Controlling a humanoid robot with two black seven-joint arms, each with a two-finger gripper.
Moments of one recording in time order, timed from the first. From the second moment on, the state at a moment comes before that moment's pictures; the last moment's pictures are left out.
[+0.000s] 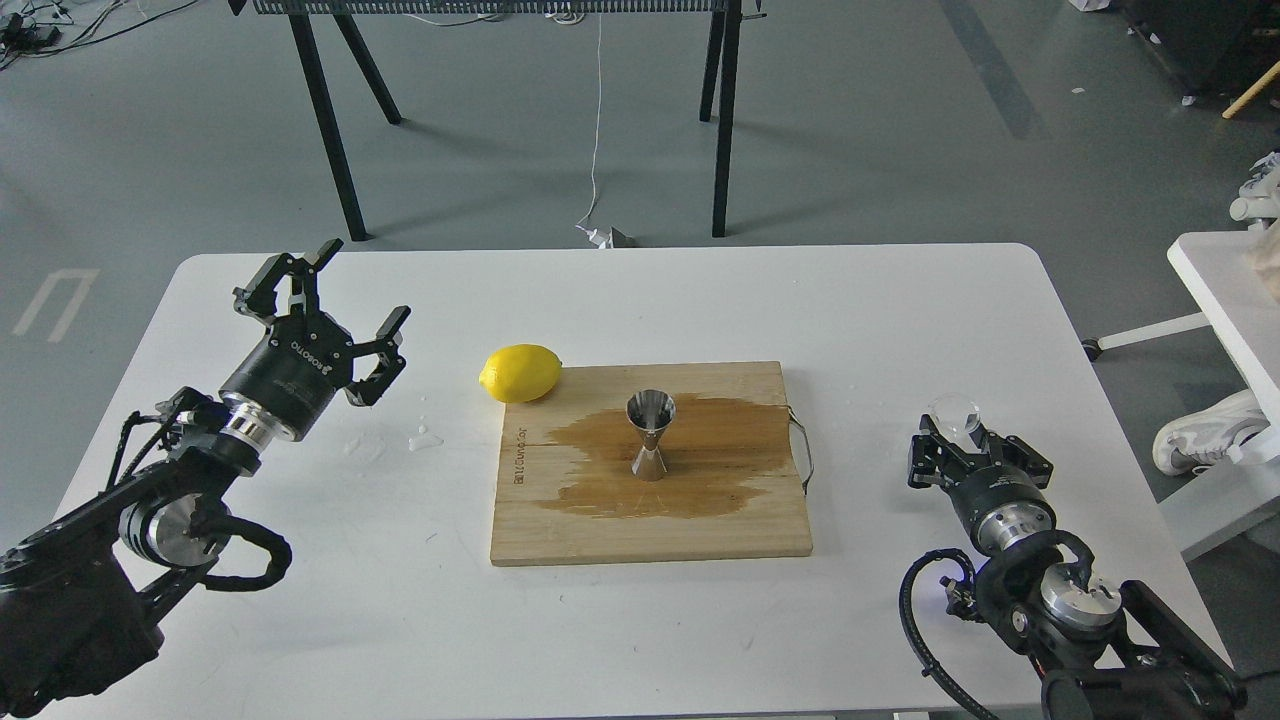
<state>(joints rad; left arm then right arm) -0.45 0.45 -0.70 -0.89 0.13 -0.49 -0.49 0.16 -0.10 1.25 0.91 0.51 0.12 0.08</state>
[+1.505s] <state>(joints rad) -0.45 0.45 -0.70 -0.89 0.13 -0.49 -0.49 0.01 -0.27 1.26 1.26 0.50 0.13 0.08</state>
